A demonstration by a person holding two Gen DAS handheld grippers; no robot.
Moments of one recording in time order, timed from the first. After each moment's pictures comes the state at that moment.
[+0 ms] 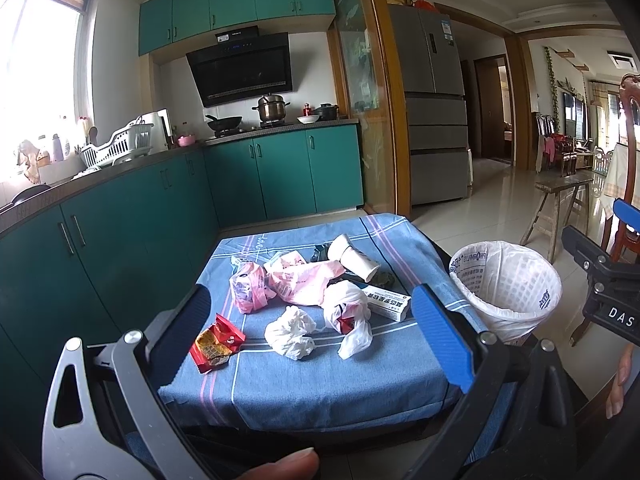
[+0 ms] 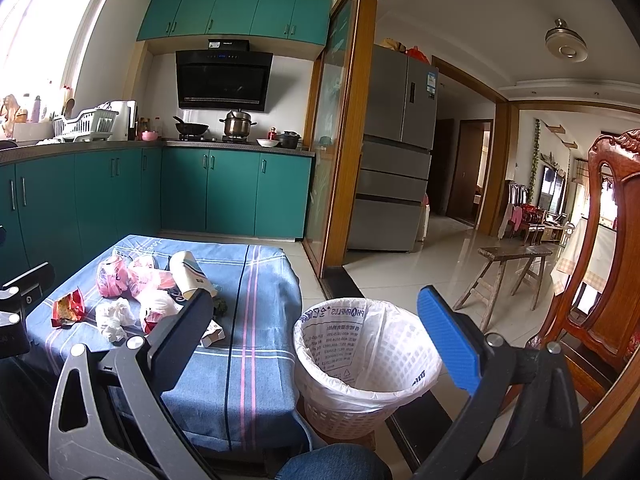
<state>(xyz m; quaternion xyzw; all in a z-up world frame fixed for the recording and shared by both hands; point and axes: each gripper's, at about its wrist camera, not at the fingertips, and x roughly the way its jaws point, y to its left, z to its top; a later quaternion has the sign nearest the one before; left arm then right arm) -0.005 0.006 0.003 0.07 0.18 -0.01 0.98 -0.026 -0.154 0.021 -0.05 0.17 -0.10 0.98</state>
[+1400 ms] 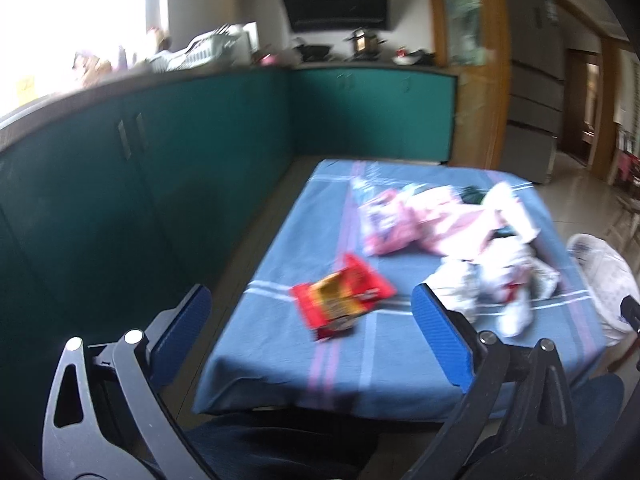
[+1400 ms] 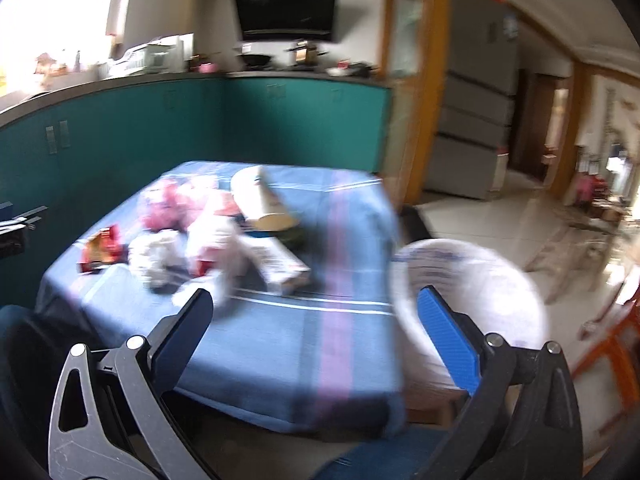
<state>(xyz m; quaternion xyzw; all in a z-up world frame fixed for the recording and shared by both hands) 0.078 0.161 -0.069 -0.01 0.29 0.14 0.95 0.069 -0.098 -0.061 -0.03 0.31 0.06 0.95</state>
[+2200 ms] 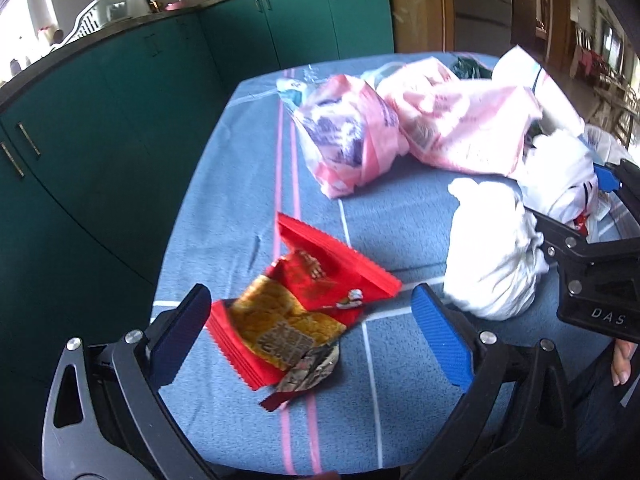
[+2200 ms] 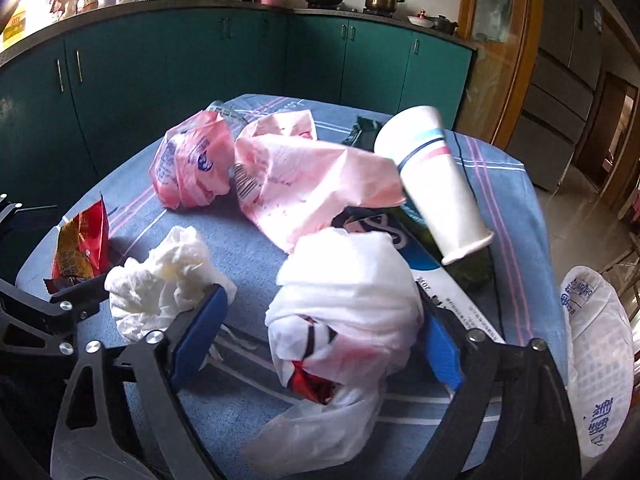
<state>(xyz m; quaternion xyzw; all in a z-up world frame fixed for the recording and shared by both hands) 0.202 0.143 -0.154 0.09 0.44 0.02 0.89 0.207 0.025 -0.138 -0.08 0.40 0.13 0.90</state>
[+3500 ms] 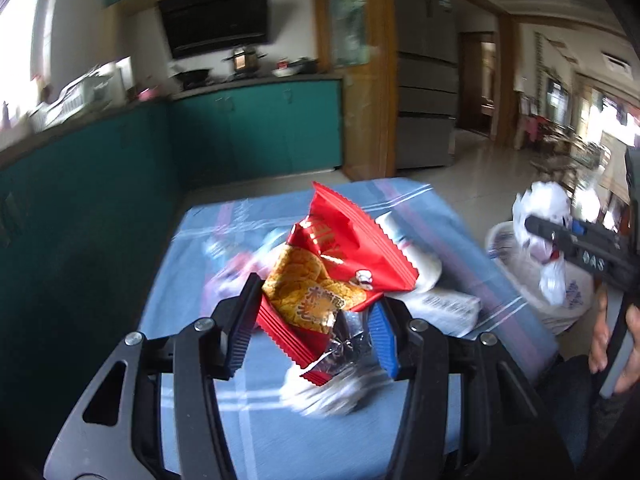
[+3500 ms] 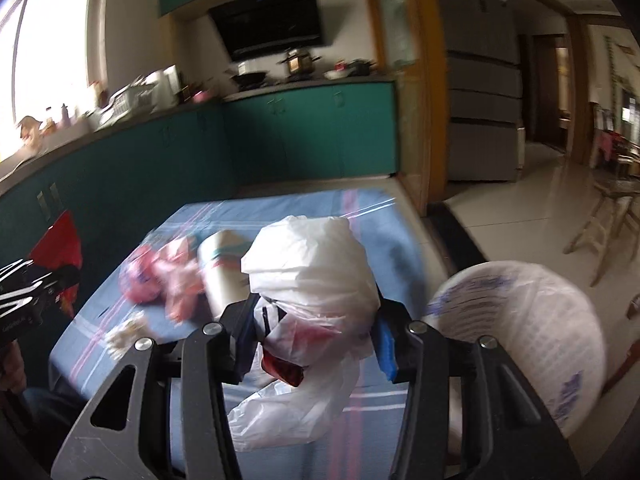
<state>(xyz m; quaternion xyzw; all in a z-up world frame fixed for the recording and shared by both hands) 0.165 0.062 -0.045 0.06 0.26 -0.09 0.96 0.159 -0.160 -0.048 0.06 0.29 0.05 0.95</state>
